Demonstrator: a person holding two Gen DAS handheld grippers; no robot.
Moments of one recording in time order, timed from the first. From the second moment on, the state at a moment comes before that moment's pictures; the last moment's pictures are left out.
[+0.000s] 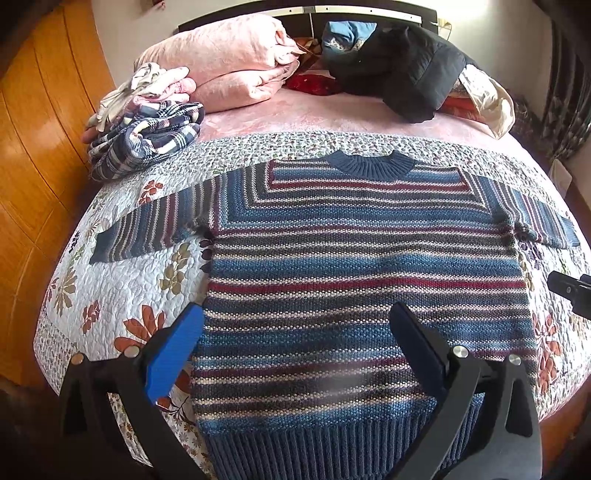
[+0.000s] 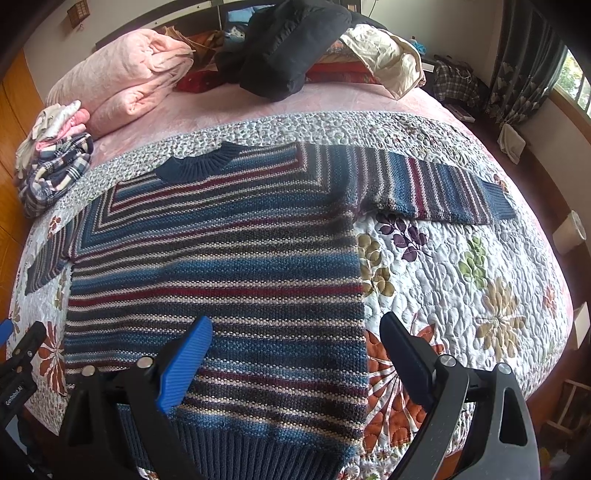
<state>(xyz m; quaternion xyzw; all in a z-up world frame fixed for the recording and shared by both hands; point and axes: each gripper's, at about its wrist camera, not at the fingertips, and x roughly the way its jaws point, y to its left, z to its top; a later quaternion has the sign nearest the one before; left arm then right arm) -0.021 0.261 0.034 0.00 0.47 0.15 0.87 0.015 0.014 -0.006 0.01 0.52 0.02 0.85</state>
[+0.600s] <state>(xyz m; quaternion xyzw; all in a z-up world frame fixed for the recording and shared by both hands) -0.021 0.262 0.033 0.00 0.47 0.15 0.87 0.015 0.014 -0.006 0.01 0.52 0.02 0.85</state>
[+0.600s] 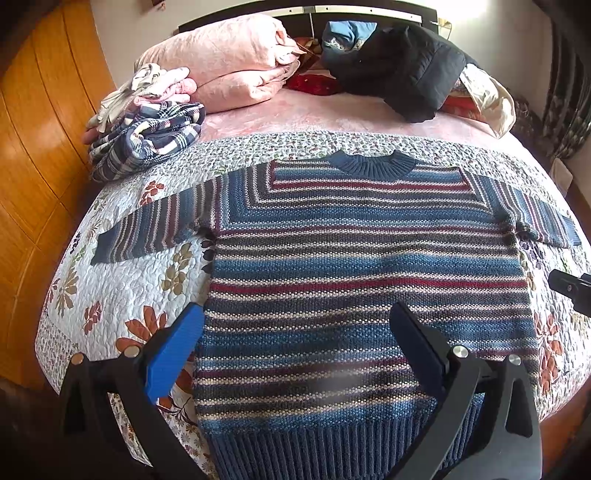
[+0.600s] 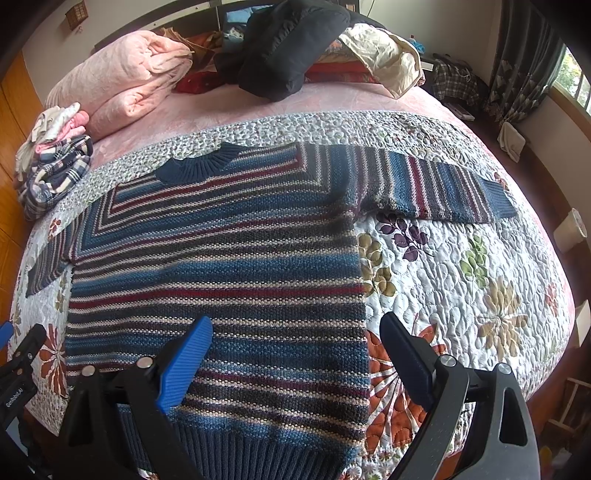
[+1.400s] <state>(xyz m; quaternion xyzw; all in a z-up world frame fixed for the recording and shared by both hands) -0.023 0.263 0.037 0.00 0.46 0.15 0.87 0.016 0.015 -0.004 0.01 0.52 0.02 0.85</state>
